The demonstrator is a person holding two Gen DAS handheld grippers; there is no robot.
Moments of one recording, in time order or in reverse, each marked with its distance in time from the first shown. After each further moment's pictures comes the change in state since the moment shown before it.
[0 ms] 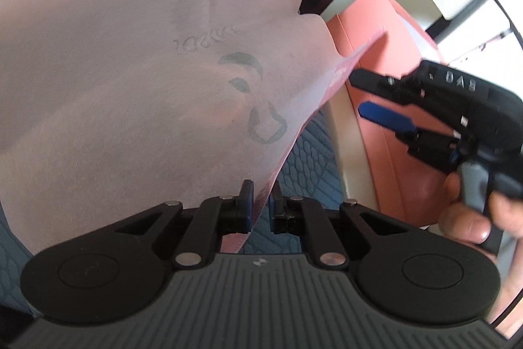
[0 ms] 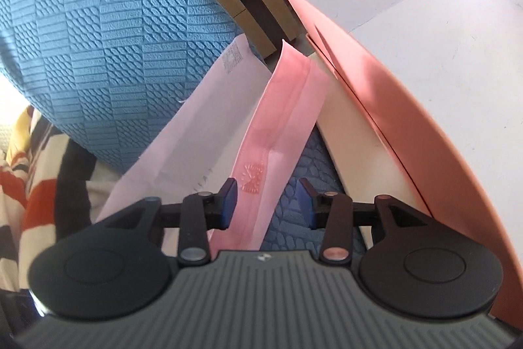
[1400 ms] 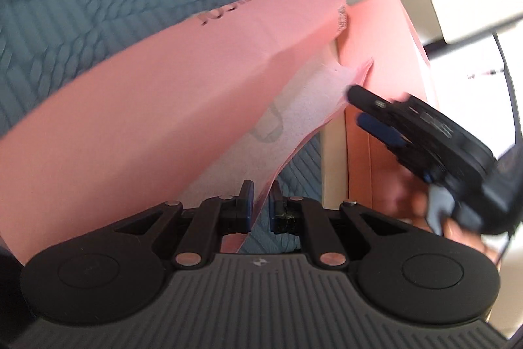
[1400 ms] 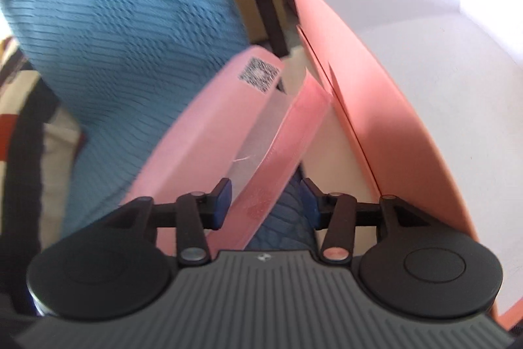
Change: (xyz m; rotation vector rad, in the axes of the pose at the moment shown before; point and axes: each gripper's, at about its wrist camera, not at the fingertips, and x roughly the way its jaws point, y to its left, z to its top) left arm 0.002 0.038 -0.016 -0.273 0.098 -0.162; right arm -0.005 0.015 -0.009 -0.245 0.015 -0.152
